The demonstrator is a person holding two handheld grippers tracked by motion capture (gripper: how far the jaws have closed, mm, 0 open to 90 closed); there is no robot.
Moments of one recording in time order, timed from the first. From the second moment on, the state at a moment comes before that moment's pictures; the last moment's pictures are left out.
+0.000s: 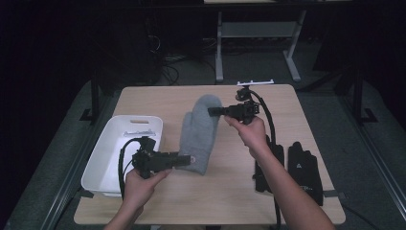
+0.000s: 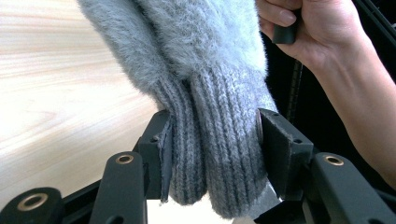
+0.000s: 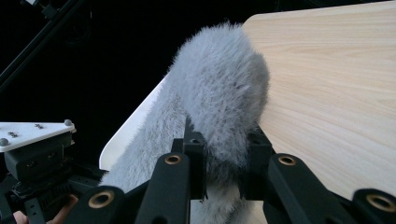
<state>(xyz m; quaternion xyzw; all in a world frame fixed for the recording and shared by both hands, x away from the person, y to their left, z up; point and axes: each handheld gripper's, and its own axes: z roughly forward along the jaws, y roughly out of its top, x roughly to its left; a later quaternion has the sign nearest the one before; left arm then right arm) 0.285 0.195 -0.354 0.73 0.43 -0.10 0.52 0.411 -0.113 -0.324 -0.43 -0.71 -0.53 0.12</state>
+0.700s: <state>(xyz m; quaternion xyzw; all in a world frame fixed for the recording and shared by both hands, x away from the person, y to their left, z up) 0.281 0.229 -0.338 0.72 0.44 -0.08 0.53 0.420 -0.071 -0.303 -0.42 -0.73 -0.53 0.12</state>
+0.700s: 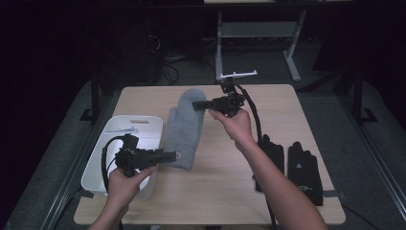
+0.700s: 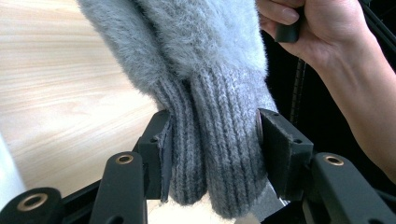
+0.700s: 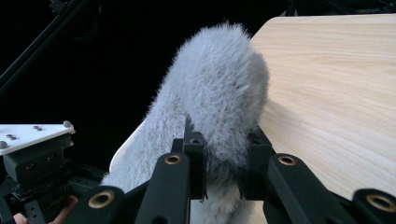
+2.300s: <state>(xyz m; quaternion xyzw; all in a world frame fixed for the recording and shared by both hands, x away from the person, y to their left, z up) 0.262 0.325 -0.330 0.68 0.50 -0.05 0.53 0.435 0.040 -0.291 -0.38 -0.74 -0.53 0.17</state>
